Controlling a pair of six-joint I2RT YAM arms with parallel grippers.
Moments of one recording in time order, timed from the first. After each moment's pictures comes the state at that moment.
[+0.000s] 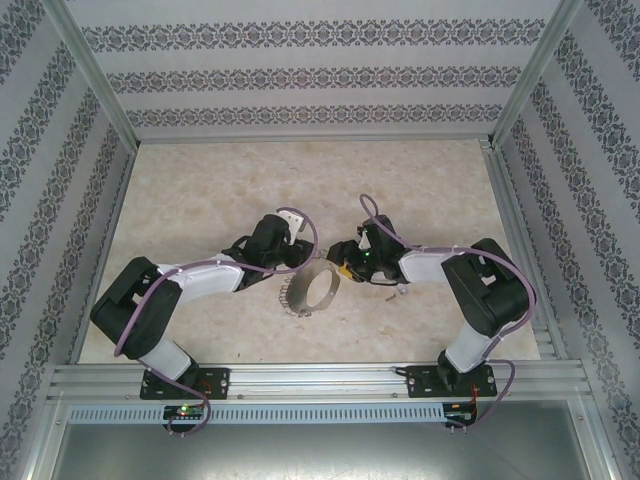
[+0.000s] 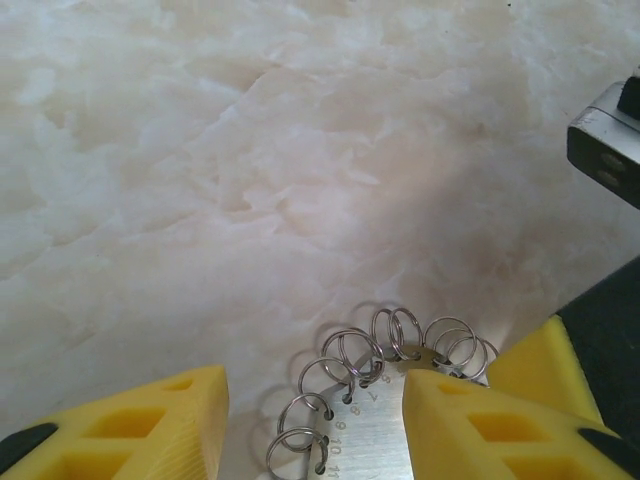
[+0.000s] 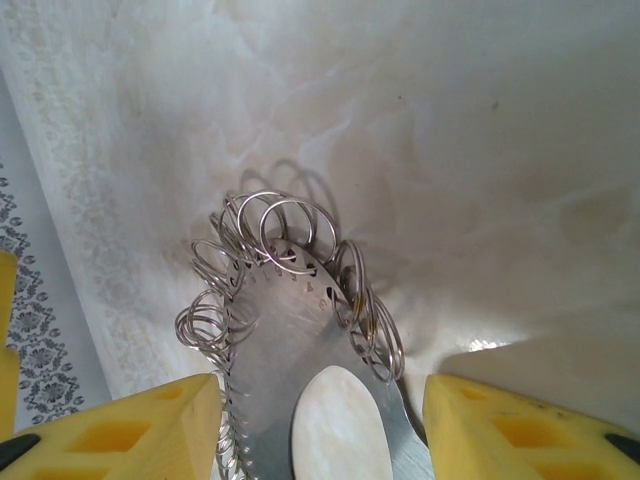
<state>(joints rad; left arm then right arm) -0.61 1.58 0.76 0.17 0.01 -0.22 0.50 1.70 0.70 0.16 -0.51 1.05</state>
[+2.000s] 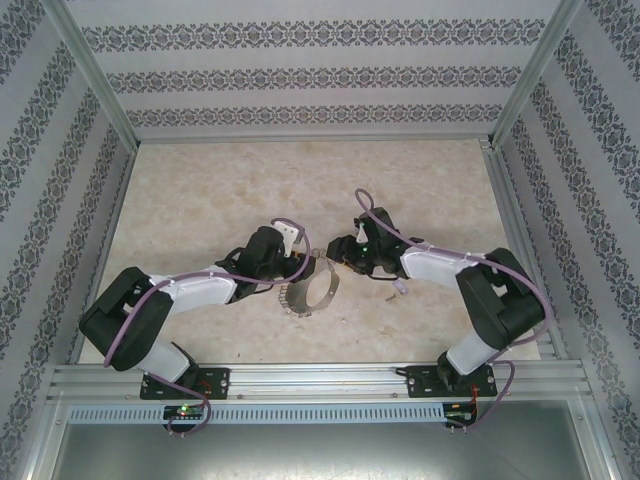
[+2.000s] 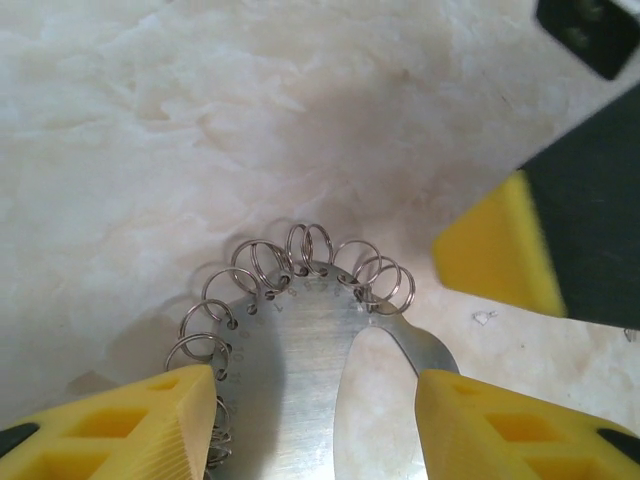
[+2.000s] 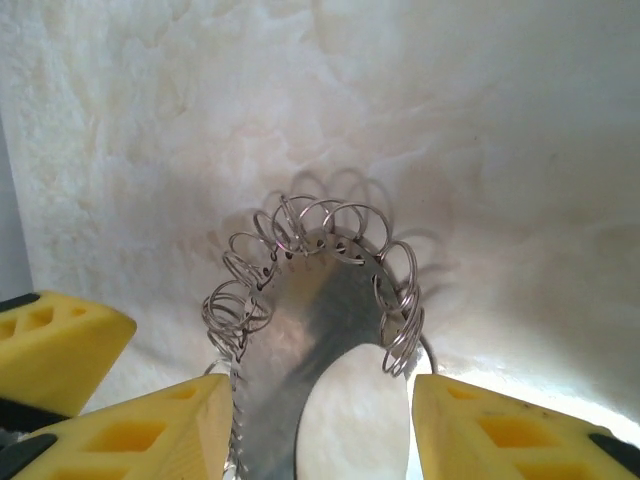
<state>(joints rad) -0.63 1.50 0.64 0.21 0.13 -0.35 0.53 1.59 0.78 -0.06 -0.40 0.87</state>
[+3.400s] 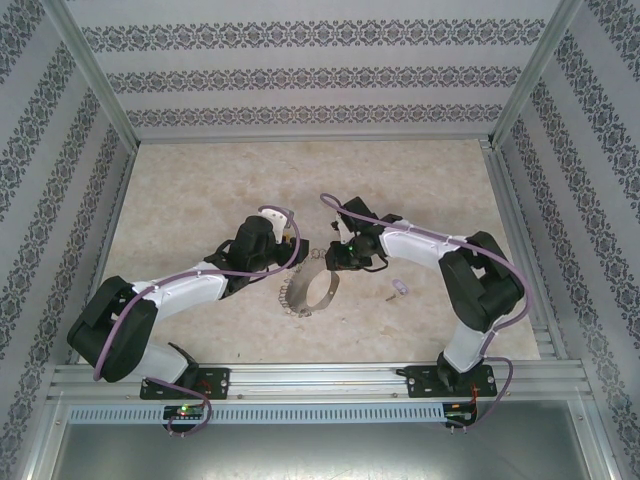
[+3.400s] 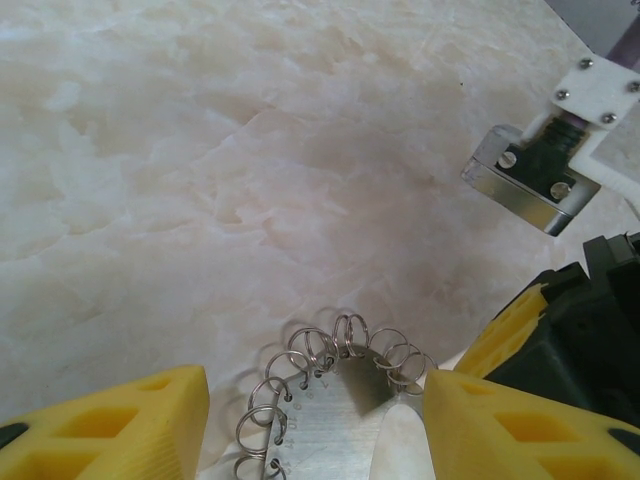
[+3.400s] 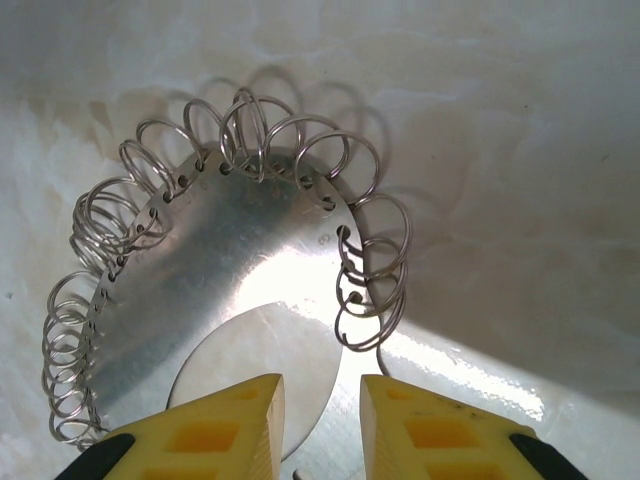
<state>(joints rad) -0.57 1.42 0.68 0.19 0.08 -0.34 0.59 1.76 1.07 -0.50 -0.33 0.48</state>
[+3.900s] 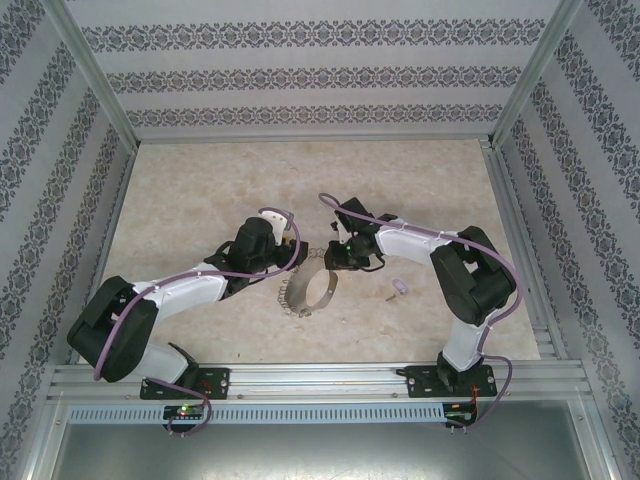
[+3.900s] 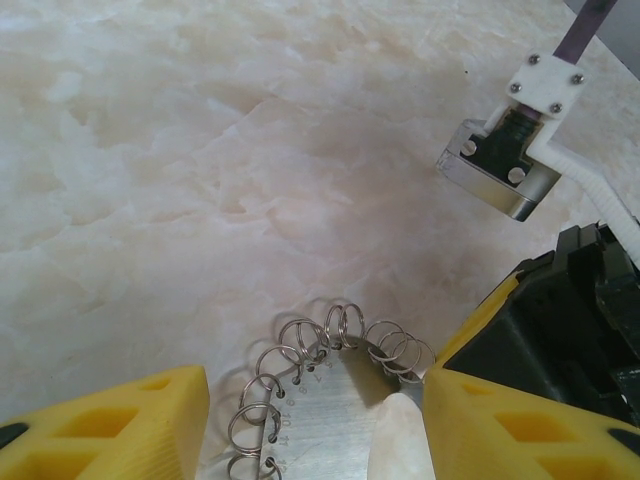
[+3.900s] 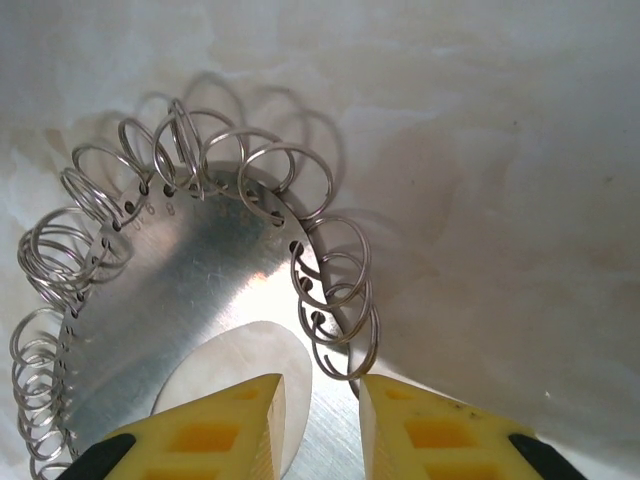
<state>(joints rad) -0.57 1.42 0.67 0.19 0.08 -0.33 0.58 1.81 1.08 -0.47 -0.32 0.52</state>
